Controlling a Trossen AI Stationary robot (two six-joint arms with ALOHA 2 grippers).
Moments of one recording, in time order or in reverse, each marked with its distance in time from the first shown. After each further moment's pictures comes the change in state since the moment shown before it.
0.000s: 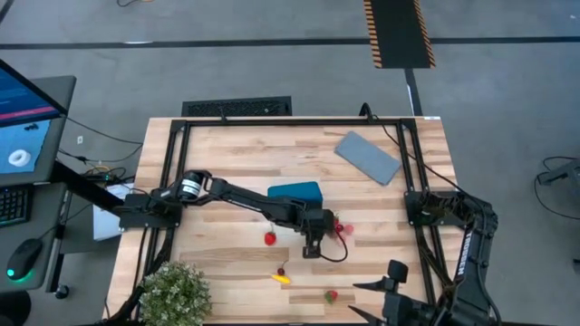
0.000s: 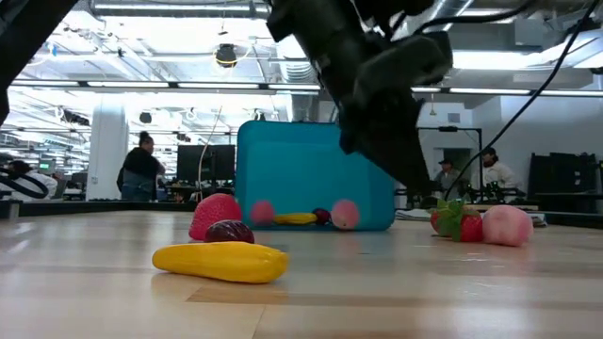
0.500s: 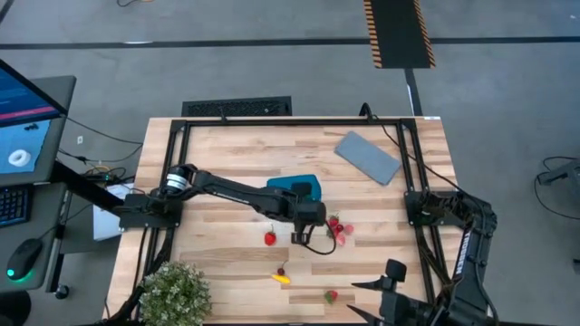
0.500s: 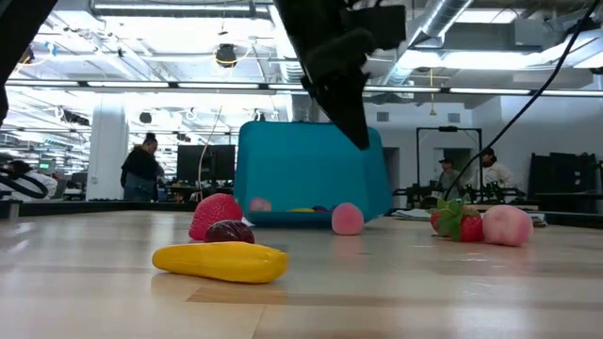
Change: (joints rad) left arm 0.016 -0.133 0.002 -0.255 -0.260 0.099; right arm -0.008 0.000 0.000 0.002 -0.025 -0.017
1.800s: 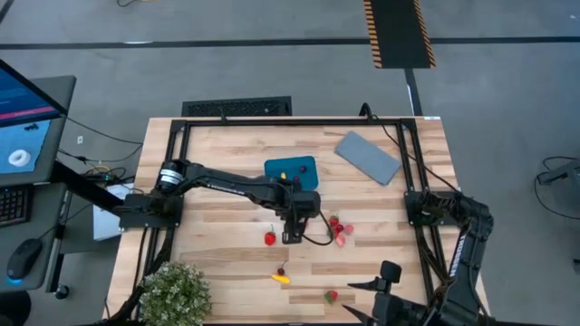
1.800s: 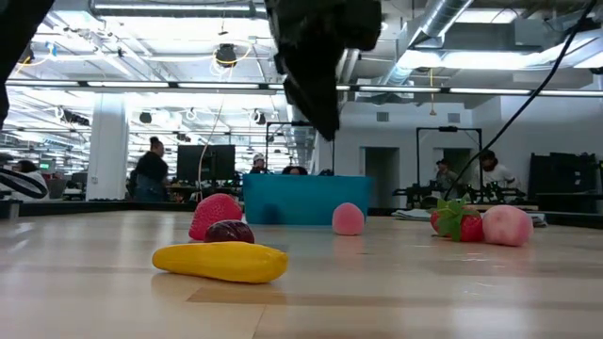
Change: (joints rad) left arm 0.037 -0.059 0.000 -0.157 0.277 -0.109; right arm -0.024 0.030 0.001 0.012 -0.014 -0.017
